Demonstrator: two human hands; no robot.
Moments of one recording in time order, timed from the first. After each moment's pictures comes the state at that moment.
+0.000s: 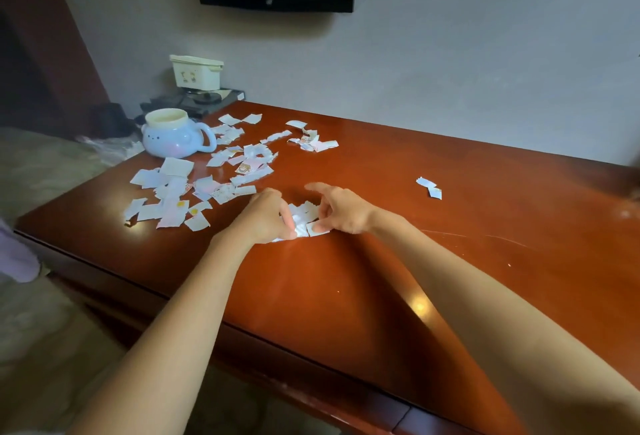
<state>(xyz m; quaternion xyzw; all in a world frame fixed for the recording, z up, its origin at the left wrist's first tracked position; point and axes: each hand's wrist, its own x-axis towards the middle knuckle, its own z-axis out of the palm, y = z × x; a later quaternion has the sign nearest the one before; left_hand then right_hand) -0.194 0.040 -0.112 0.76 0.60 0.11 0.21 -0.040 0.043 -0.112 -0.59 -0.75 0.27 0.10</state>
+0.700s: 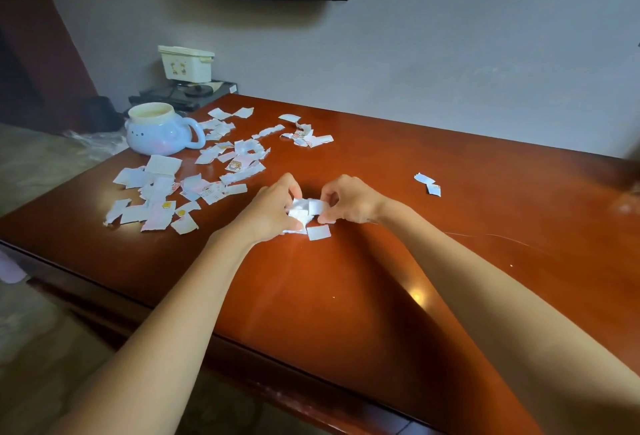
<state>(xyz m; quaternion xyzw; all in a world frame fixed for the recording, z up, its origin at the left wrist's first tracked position) -0.180 0.062 -0.124 0.78 0.56 0.16 0.22 -0.022 0.056 -0.111 -0.60 -0.74 0.27 0.12</state>
